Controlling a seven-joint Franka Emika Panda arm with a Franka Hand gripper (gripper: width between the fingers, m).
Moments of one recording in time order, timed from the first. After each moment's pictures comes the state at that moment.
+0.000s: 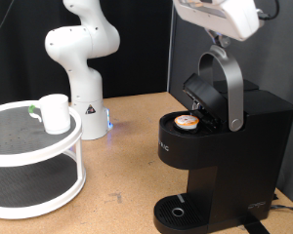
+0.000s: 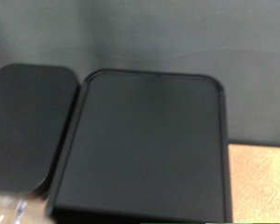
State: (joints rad) arm 0.29 -0.08 -0.17 -1.91 0.57 1.79 -0.88
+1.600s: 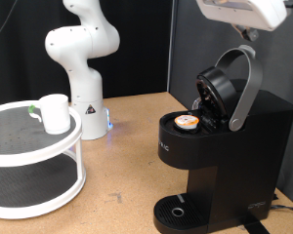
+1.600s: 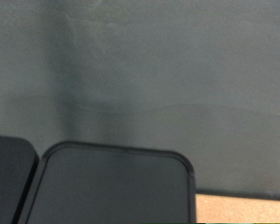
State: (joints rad) arm 0.31 -0.08 -0.08 -1.93 0.68 1.95 -0.85
